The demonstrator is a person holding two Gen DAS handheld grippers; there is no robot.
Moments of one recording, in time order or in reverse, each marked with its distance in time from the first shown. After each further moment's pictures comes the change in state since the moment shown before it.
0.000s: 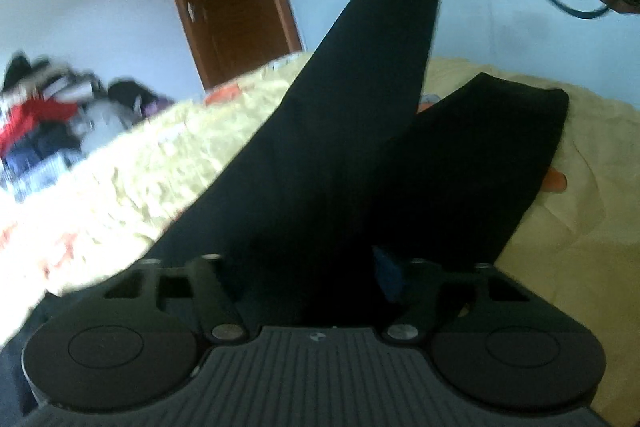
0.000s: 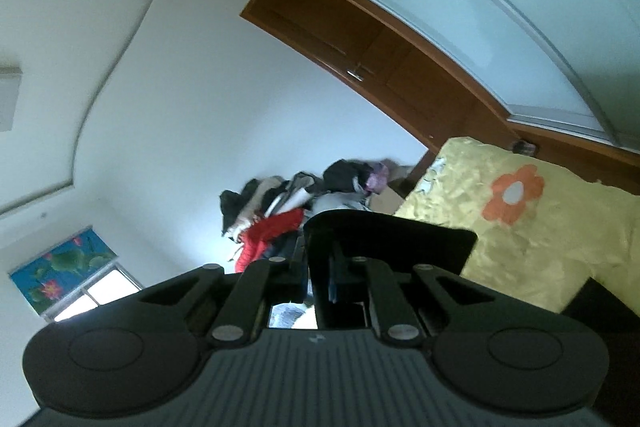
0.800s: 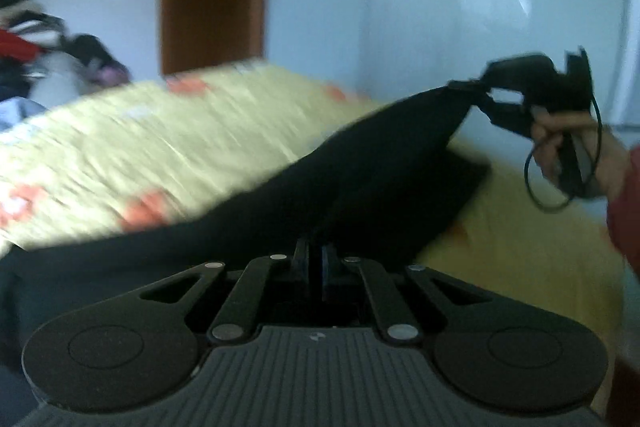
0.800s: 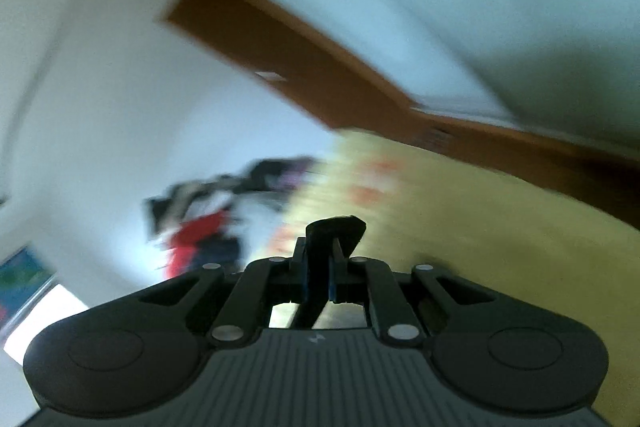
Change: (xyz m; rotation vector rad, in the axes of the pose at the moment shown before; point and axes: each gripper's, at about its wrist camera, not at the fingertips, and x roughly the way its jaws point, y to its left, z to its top) left arm -0.049 0.014 0.008 -0.161 -0.004 -0.256; right arm -0.052 -0.097 -0.020 0.101 0.009 -0.289
